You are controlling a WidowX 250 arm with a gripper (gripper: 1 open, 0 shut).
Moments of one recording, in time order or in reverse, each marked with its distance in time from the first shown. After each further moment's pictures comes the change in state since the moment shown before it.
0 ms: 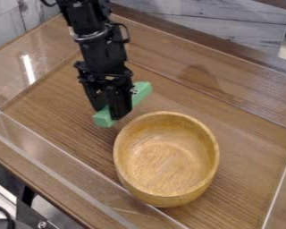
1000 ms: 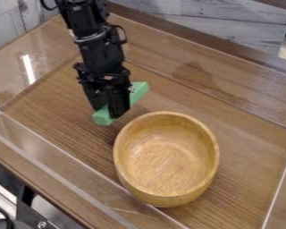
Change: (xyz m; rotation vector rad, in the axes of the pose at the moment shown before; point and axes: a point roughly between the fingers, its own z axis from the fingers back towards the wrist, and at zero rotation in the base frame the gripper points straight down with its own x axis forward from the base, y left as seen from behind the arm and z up) arm 0.007 0.012 -0.007 -0.012 0.006 0.020
